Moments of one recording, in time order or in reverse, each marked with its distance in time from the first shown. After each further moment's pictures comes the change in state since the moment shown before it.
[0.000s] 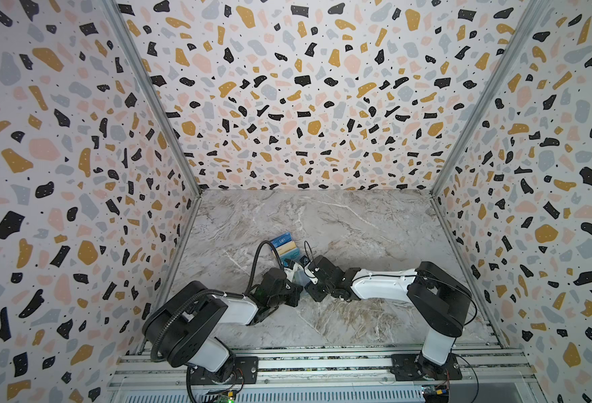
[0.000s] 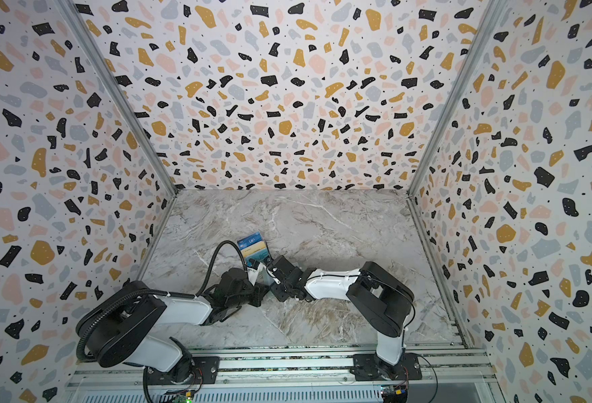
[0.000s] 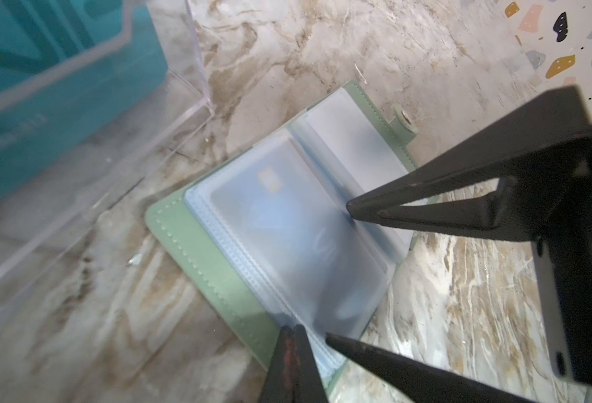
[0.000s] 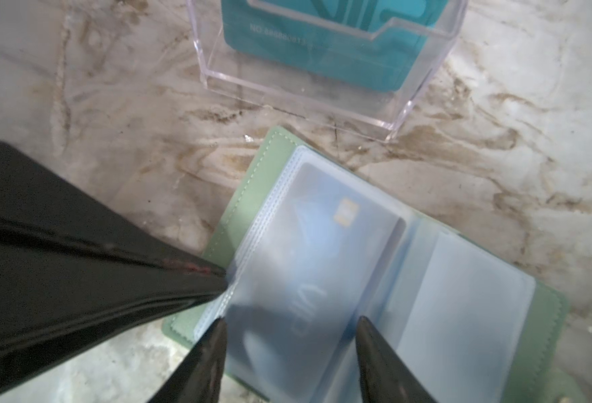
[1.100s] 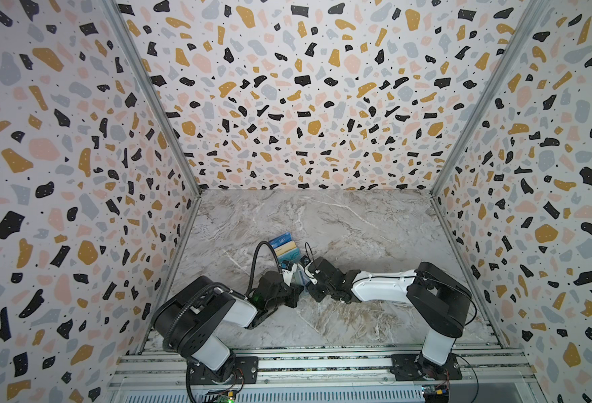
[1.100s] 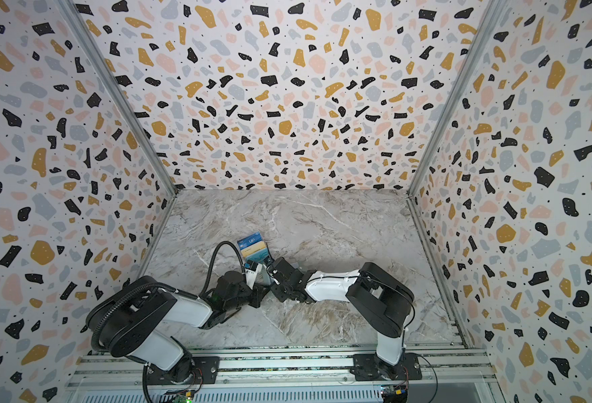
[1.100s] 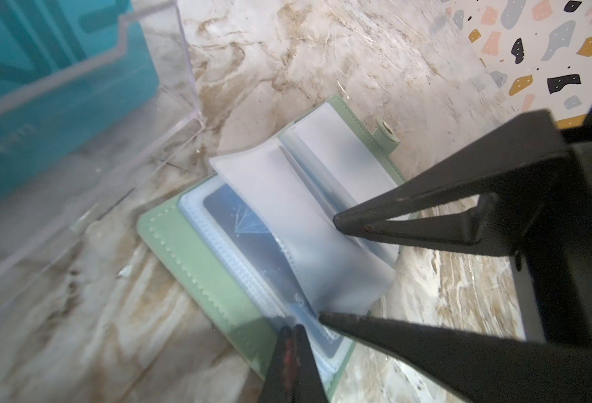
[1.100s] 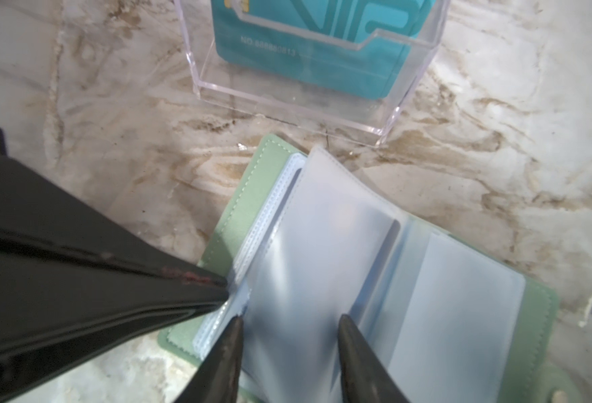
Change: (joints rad) left arm 0.016 0.064 -0.057 0.194 0.040 -0.001; right arm -0.005 -0.002 -0.021 0.043 0.054 0.030
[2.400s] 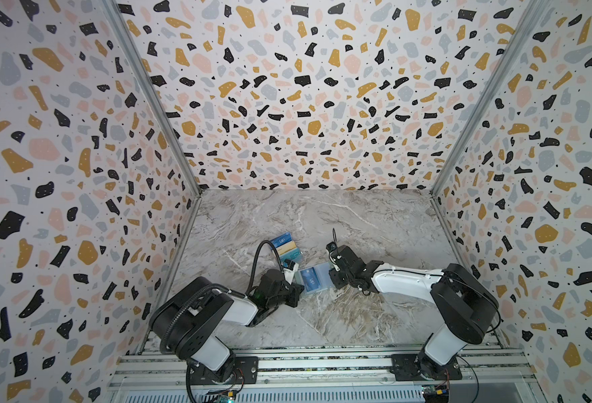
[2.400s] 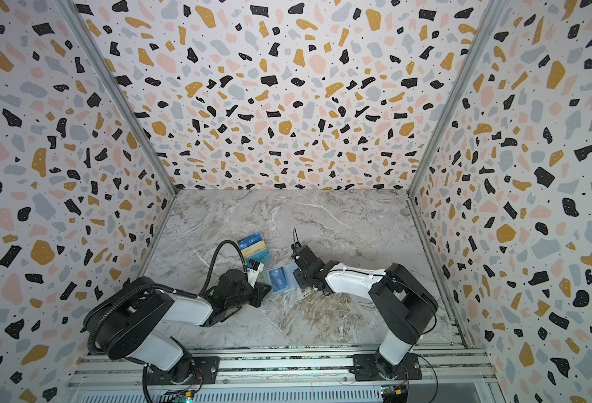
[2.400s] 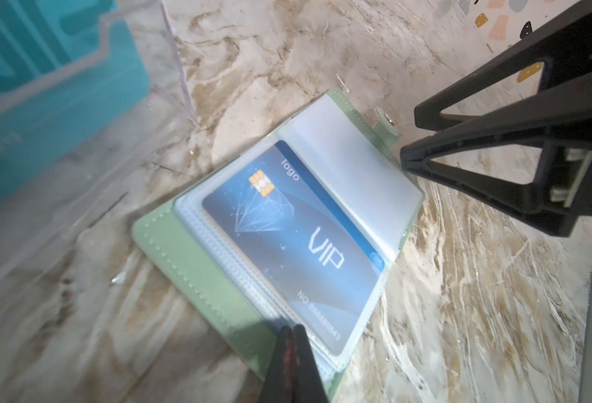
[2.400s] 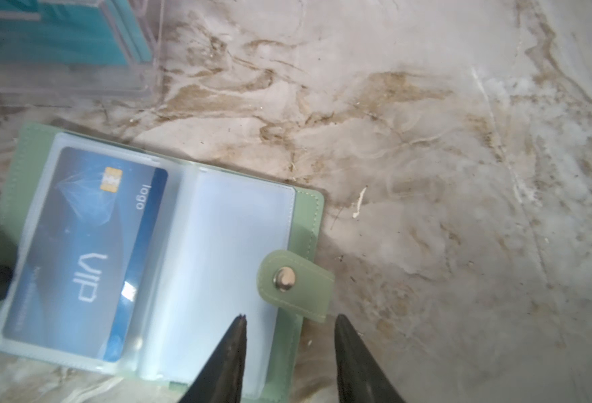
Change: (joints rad) left arm 0.000 -0.021 0.034 -0.088 0.000 0.033; right arm -0.187 -0.152 -0.087 -0.114 0.079 0.050
